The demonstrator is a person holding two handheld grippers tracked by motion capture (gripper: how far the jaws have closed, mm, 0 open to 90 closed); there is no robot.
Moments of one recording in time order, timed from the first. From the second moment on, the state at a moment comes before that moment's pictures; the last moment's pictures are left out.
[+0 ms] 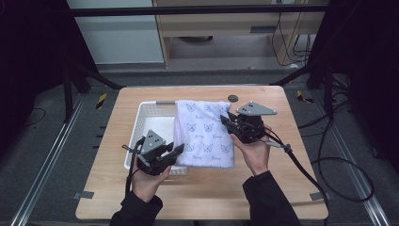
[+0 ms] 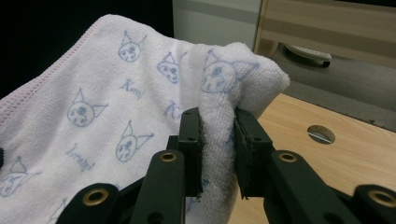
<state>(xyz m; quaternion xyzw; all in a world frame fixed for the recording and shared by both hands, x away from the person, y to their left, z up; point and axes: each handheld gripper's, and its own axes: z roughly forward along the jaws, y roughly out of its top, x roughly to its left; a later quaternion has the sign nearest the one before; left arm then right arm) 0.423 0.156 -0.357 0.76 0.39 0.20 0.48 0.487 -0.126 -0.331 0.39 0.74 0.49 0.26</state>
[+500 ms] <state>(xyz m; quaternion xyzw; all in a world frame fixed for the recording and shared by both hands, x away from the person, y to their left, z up) 0.423 0.187 -0.351 0.75 0.40 0.22 0.48 0.497 -0.093 -0.323 0.37 0.74 0.50 0.25</state>
